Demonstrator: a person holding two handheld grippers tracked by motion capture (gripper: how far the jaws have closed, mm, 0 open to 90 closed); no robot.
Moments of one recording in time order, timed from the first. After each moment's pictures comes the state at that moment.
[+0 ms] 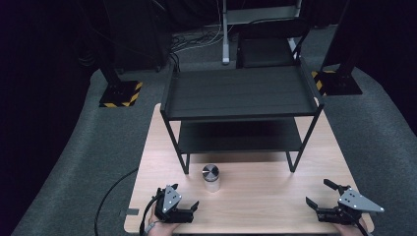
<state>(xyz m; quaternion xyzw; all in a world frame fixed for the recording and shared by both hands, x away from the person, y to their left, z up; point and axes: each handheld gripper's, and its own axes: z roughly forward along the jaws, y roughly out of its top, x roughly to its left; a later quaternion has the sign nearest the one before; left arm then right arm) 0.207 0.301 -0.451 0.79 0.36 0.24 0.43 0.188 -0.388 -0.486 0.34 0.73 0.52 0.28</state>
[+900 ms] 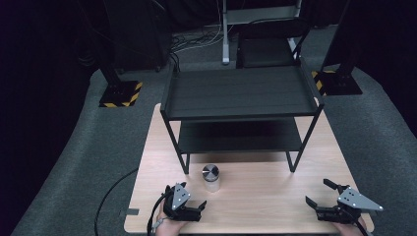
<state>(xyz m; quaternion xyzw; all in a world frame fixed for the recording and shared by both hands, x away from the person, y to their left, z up) 0.226 0.281 -0.458 0.80 0.35 0.23 0.44 0.190 -0.386 -0.486 0.35 0.73 0.52 0.28</state>
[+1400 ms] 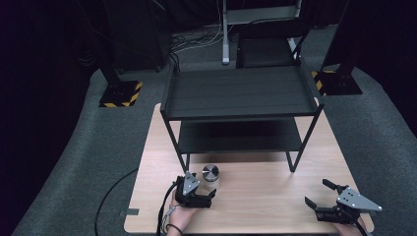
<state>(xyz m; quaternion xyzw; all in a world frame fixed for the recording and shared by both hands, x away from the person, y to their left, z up) 0.265 0.255 -0.471 0.78 0.36 0.22 0.46 0.190 -0.386 -0.486 0.35 0.73 0.52 0.28</state>
